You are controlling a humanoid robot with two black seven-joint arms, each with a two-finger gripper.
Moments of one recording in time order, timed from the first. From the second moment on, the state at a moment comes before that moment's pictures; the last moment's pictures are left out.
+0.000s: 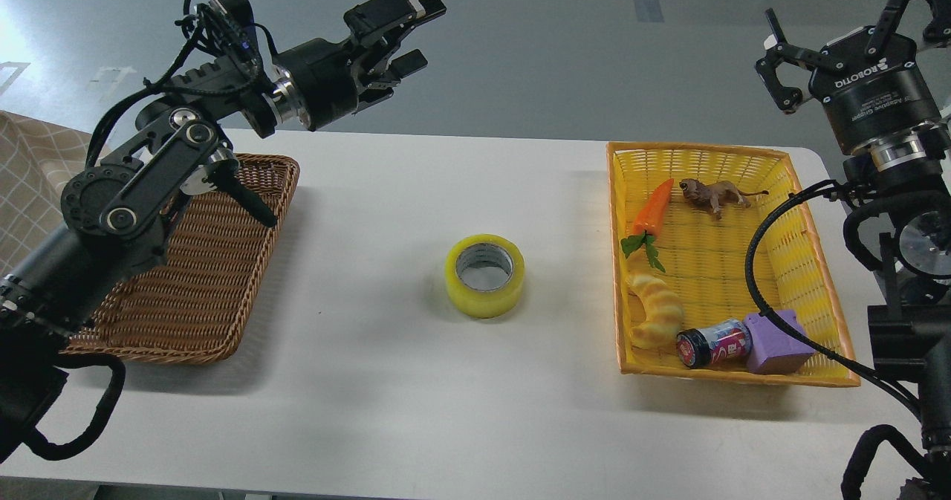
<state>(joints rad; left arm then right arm) -0.81 0.37 -0.99 -1.10 1.20 -0.46 -0.16 0.55 -0.10 1.72 1.09 -0.34 0.49 -0.20</state>
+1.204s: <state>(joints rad) -0.82 0.52 -0.65 -1.25 1.89 -0.35 -0.07 0.54 -0.08 1.66 1.02 -0.35 0.49 -0.20</state>
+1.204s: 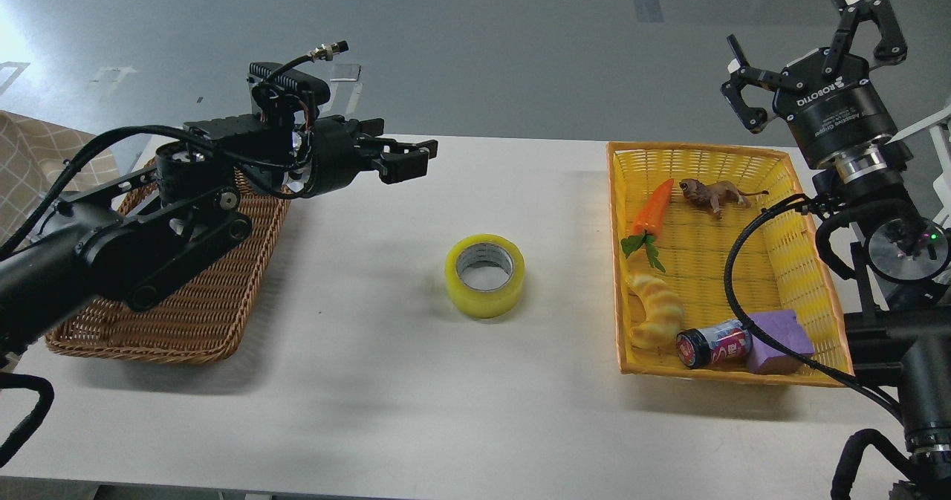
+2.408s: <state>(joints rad) -0.82 0.38 -0.50 -1.31 1.95 -0.42 0.06 0.51 -0.08 1.66 0.95 -0.35 0.49 -0.19</state>
